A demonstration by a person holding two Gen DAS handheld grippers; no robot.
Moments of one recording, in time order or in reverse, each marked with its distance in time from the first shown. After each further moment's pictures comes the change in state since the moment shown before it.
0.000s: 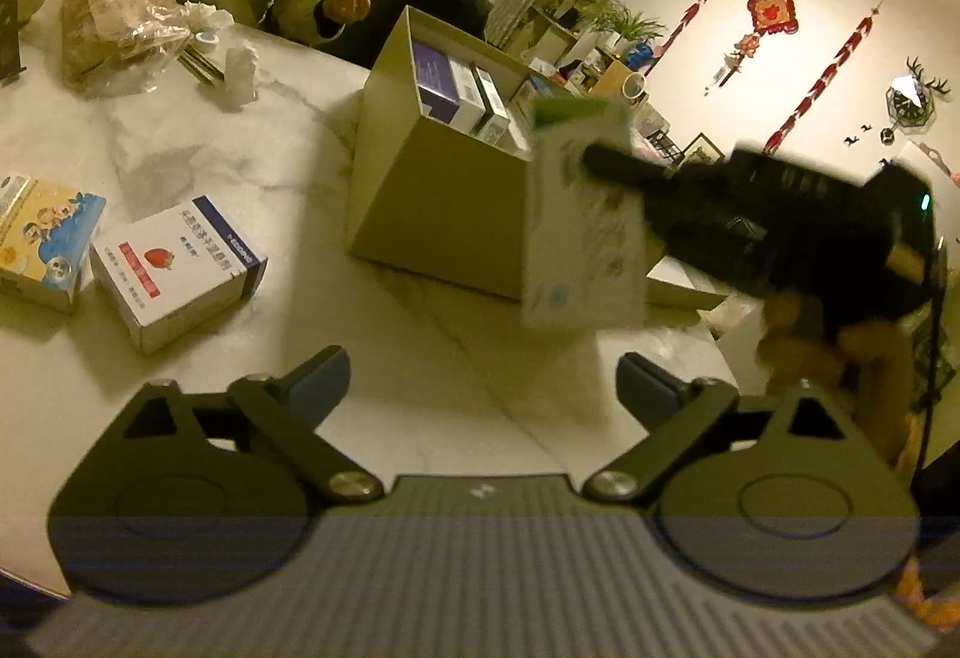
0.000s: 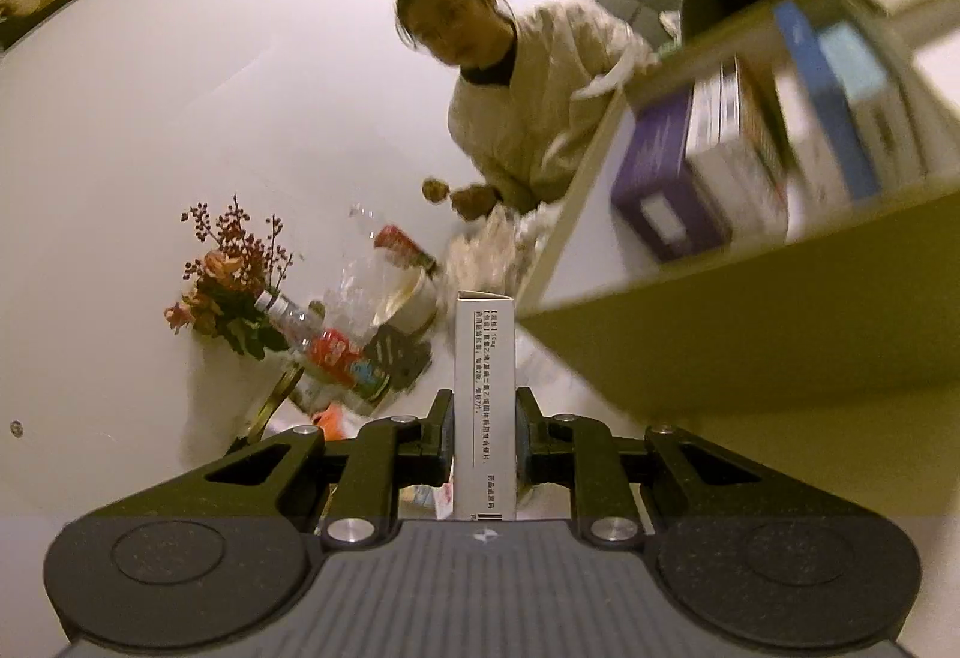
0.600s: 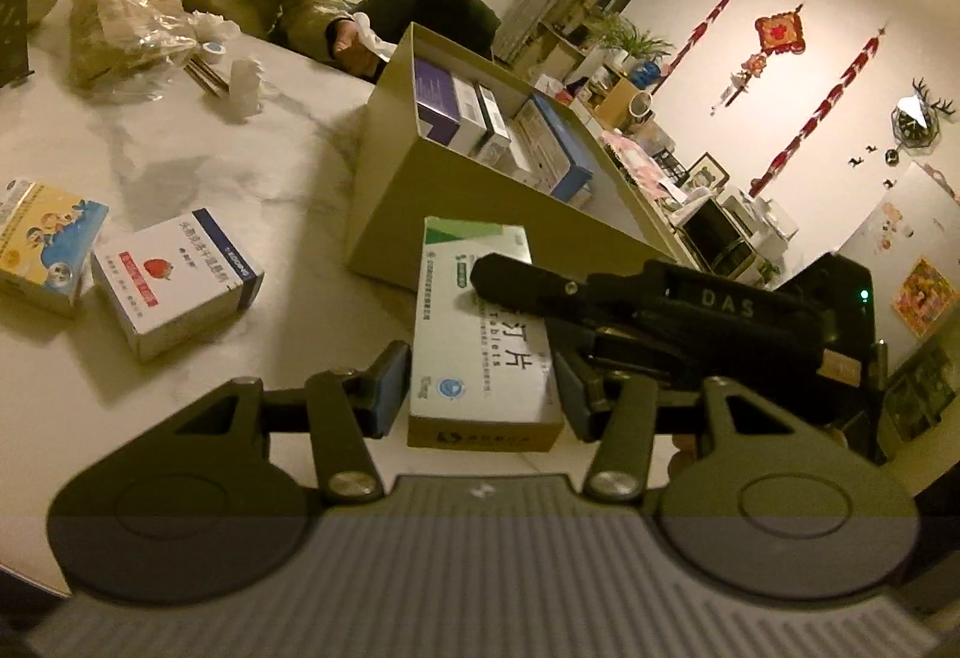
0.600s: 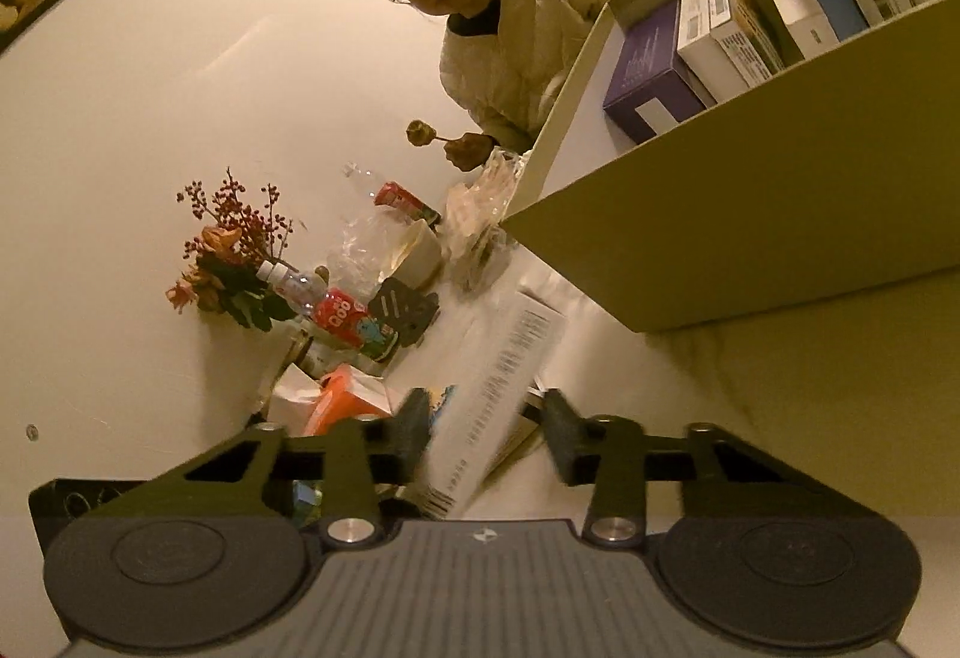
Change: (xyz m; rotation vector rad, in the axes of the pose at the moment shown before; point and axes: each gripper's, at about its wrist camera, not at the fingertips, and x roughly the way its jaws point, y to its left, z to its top) left arm -0.001 -0.006 0.007 -0.021 -0.033 0.007; right arm 0.028 -0.018 -0.039 0.120 0.089 0.061
